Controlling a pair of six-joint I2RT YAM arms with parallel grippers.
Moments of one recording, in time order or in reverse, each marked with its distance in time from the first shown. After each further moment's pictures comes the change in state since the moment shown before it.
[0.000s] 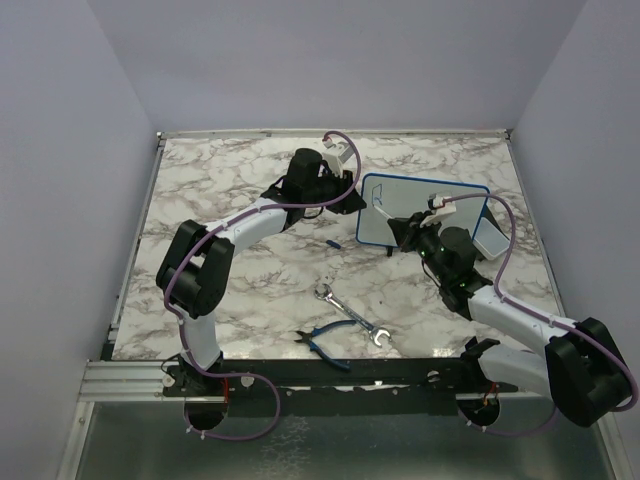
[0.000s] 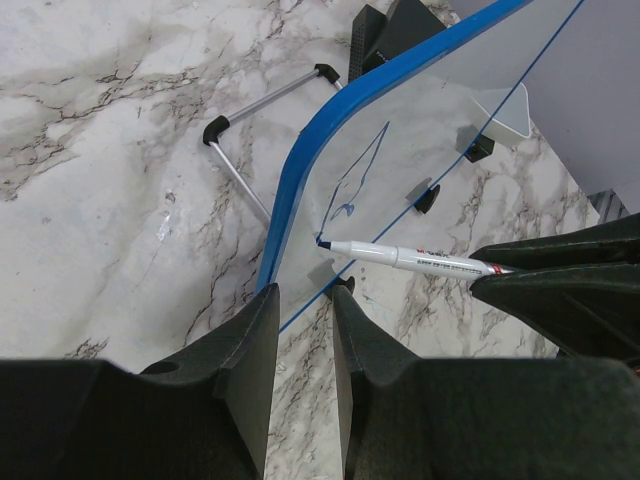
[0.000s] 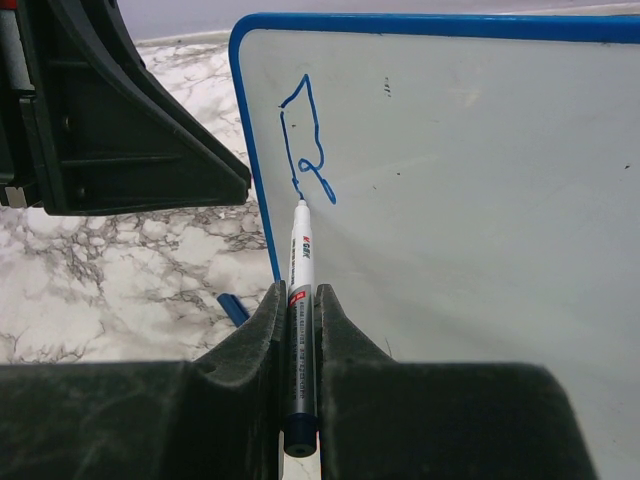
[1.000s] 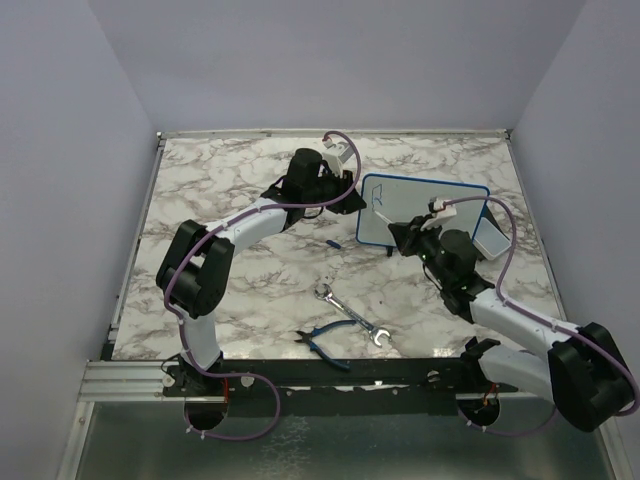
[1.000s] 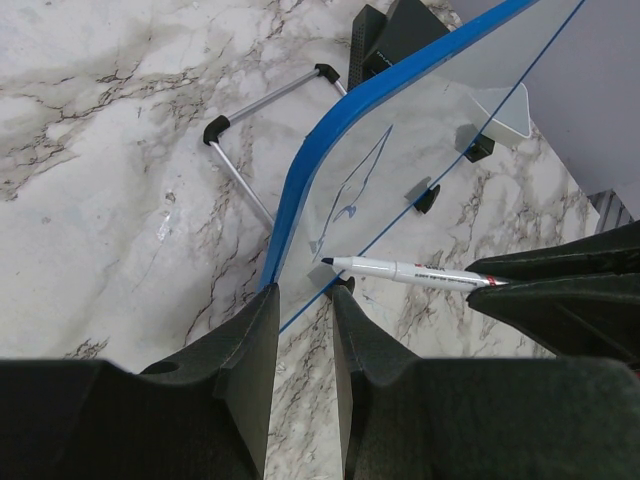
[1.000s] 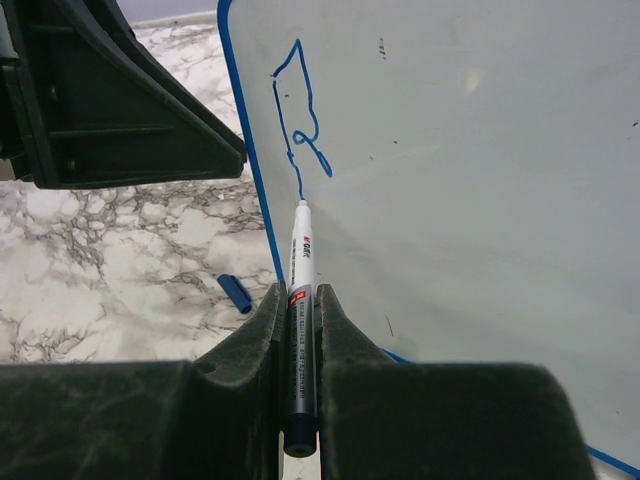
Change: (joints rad) left arm 0.000 0.000 0.000 0.000 0.000 0.000; right arm 0.004 -0.014 -0.020 -0.028 -0.002 0.017
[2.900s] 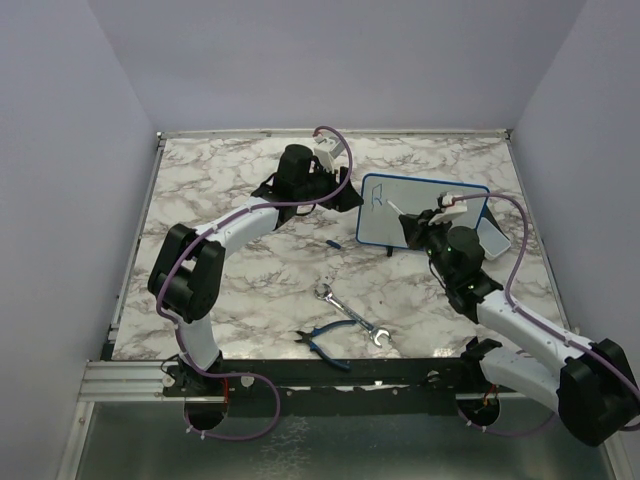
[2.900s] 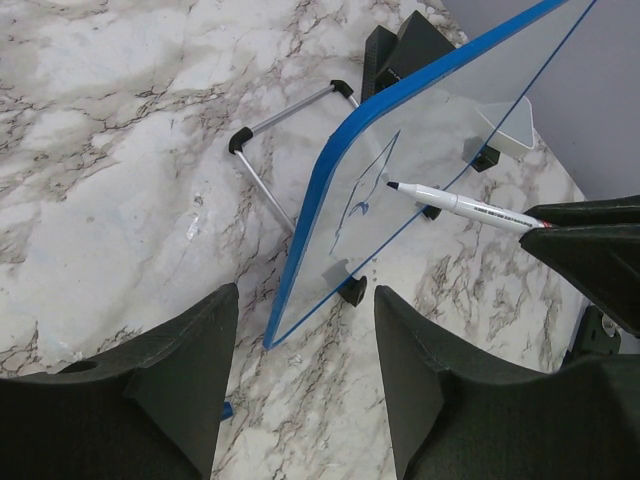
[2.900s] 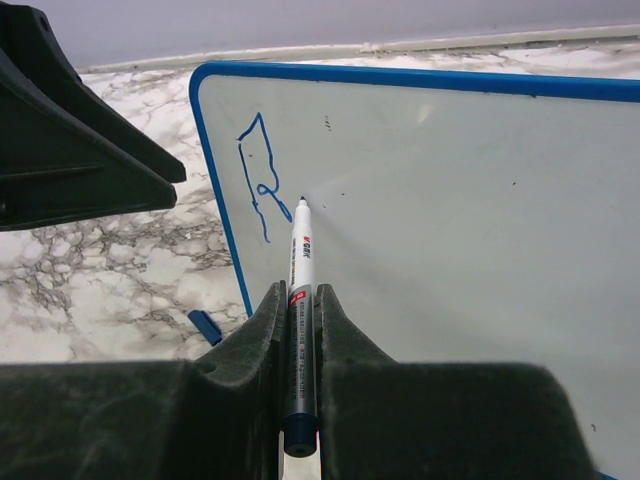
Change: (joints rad) left arm 0.035 -0.051 -0.019 -0.014 0.000 0.018; right arm -0.008 -0.106 0.050 -0.114 0.100 -0.045
